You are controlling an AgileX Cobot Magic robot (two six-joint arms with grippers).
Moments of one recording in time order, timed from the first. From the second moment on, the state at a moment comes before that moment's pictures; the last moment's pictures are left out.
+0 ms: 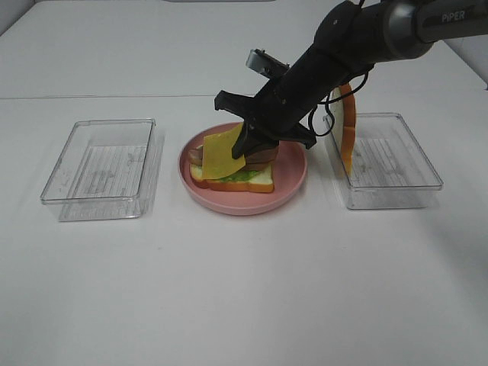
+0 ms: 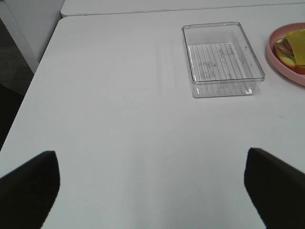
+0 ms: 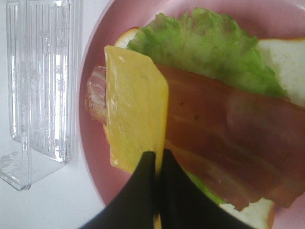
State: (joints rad) left arm 0.06 -0.01 -0.52 -0.01 1.08 0.02; right arm 0.38 2.28 -1.67 0.64 0.73 -0.15
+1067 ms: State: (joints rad) left arm 0.06 -0.01 -0.52 0.00 1.08 0.02; right arm 0.38 2.06 -1.67 0.48 0.75 -0.10
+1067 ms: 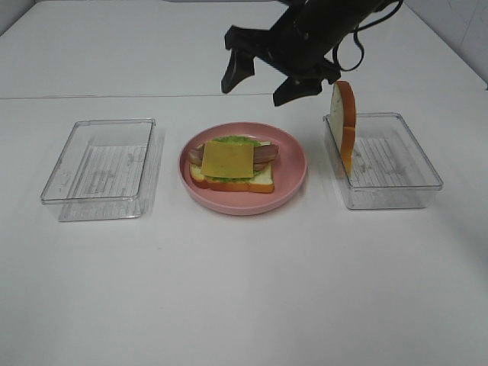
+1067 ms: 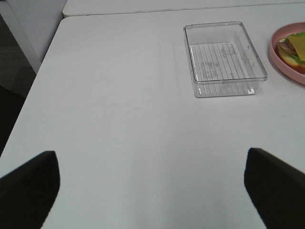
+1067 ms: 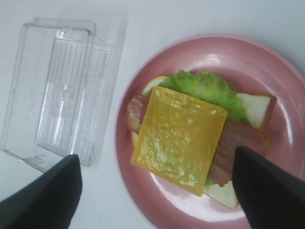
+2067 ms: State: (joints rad) left arm 0.06 -0.01 -0.52 0.00 1.08 0.02; right arm 0.21 1.91 -1.71 -0.04 1.02 0.23
